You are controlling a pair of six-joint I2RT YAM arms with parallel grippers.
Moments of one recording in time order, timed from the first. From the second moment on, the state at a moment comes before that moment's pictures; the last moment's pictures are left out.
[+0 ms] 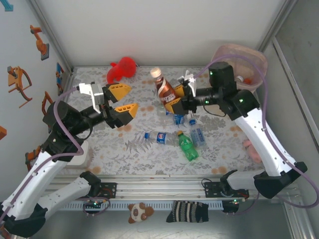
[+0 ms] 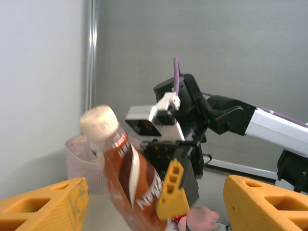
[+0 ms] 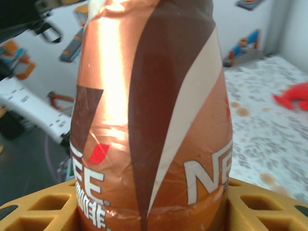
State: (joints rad) left arm -0.67 0.81 1.10 -0.01 0.55 -0.22; right arm 0.53 1.30 1.60 -0.80 -0.85 -0.18
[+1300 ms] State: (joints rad) left arm -0.67 0.94 1.07 0.00 0.50 -0.25; right arm -0.12 1.84 2.20 -1.26 -0.28 0.27
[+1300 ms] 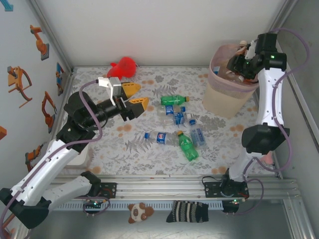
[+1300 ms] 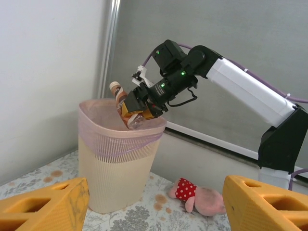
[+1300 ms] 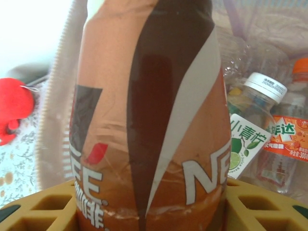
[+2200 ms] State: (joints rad) left arm -0.67 0.96 1.05 -0.04 0.41 -0.29; right arm -0.14 1.98 2.20 -1.32 -0.16 0.24
